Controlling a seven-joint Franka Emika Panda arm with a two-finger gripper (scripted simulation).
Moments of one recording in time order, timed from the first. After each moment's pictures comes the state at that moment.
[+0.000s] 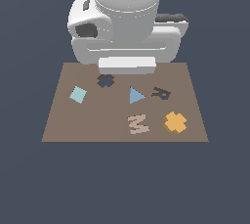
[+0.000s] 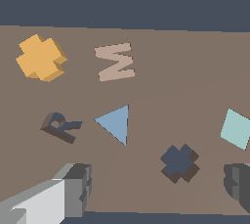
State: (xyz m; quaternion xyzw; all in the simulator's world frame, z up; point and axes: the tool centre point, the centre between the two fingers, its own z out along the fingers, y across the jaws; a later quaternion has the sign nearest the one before) arm -0.004 0.002 0.157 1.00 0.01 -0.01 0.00
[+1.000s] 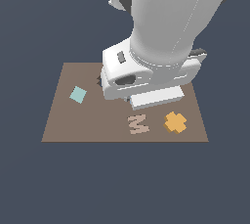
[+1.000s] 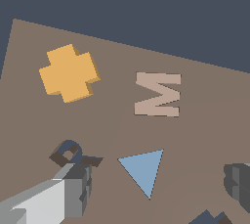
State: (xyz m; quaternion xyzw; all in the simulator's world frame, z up) arm 0.043 0.051 0.115 0.99 0.11 -0.01 0.00
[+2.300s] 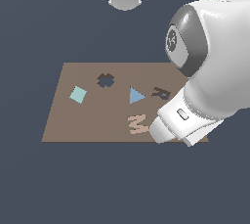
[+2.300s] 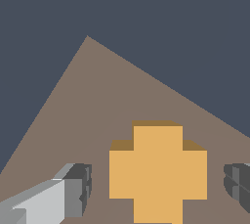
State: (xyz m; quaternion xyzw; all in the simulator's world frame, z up) arm 0.096 0.150 0.050 0.96 0.28 0.00 0.00
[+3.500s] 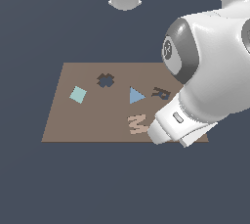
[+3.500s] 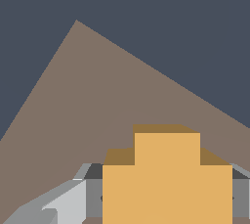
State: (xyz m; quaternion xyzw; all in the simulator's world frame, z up) arm 0.096 0.149 0.031 0.96 0.28 0.00 0.00
